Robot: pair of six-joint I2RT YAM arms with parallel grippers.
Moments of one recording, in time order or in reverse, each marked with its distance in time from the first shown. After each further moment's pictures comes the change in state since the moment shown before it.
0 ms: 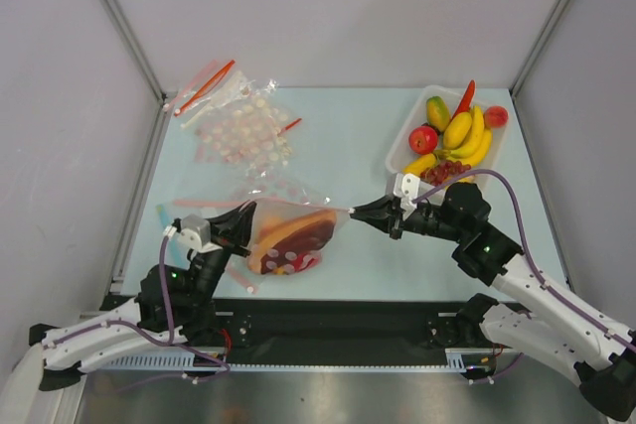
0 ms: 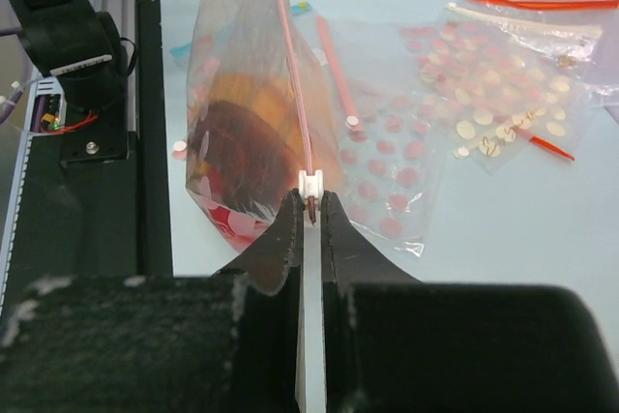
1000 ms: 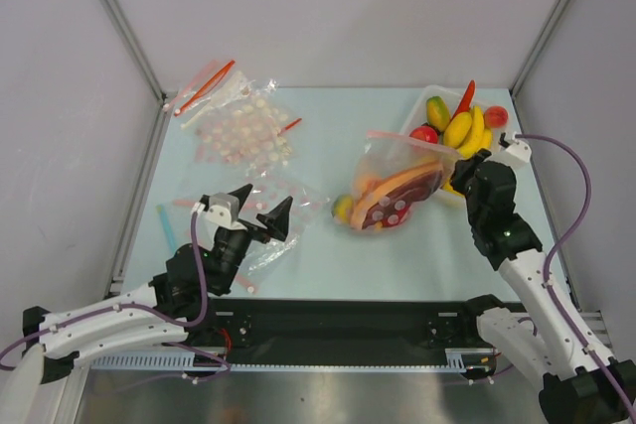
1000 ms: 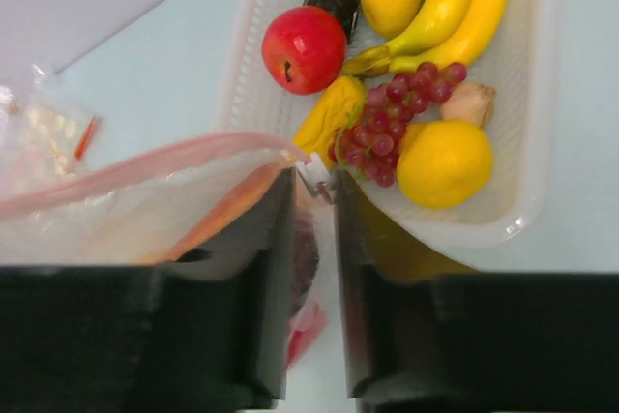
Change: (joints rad) left arm 0.026 0.352 0.158 0.027 -0.043 -0.080; right arm -0.446 0.005 0.036 -0.272 1.016 0.726
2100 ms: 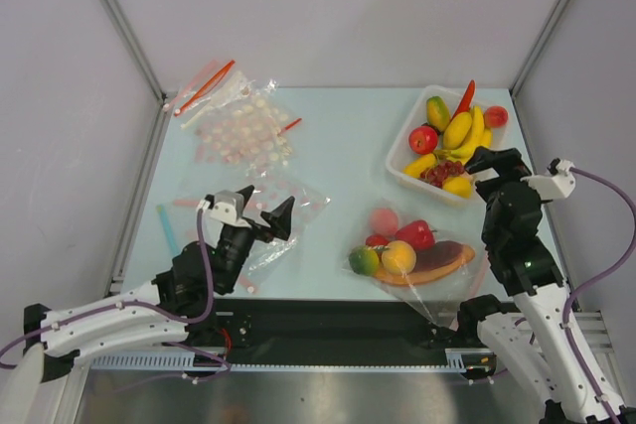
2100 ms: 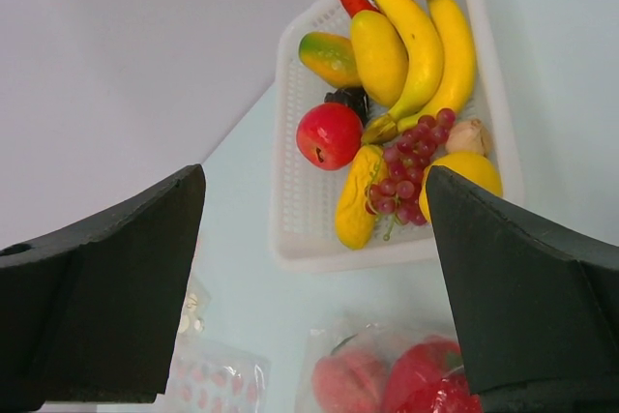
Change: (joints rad) left arm 0.000 0.035 0.010 -0.027 -0.032 -0.043; right arm 0.000 -0.210 0.007 -0.068 0.230 0.259
